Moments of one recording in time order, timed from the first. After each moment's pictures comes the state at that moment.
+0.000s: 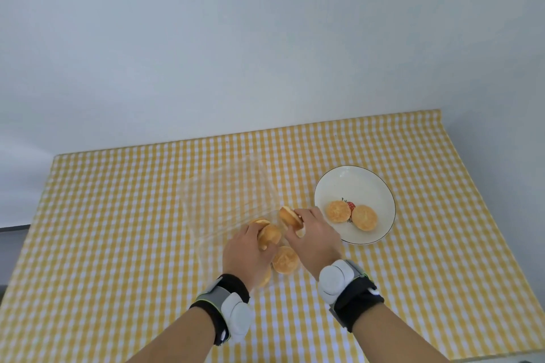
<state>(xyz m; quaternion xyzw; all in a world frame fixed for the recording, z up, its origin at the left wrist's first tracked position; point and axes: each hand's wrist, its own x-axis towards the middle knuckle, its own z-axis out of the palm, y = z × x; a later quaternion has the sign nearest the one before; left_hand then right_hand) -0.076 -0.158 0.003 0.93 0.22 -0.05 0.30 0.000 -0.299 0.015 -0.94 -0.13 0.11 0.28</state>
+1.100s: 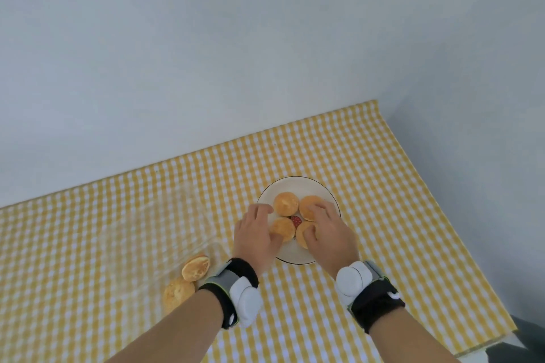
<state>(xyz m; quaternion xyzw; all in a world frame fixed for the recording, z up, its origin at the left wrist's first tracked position) 0.055 -0.262 -0.015 0.95 0.09 -0.06 0.29 0.084 -0.437 -0.016 -0.95 -0.10 0.07 0.29</state>
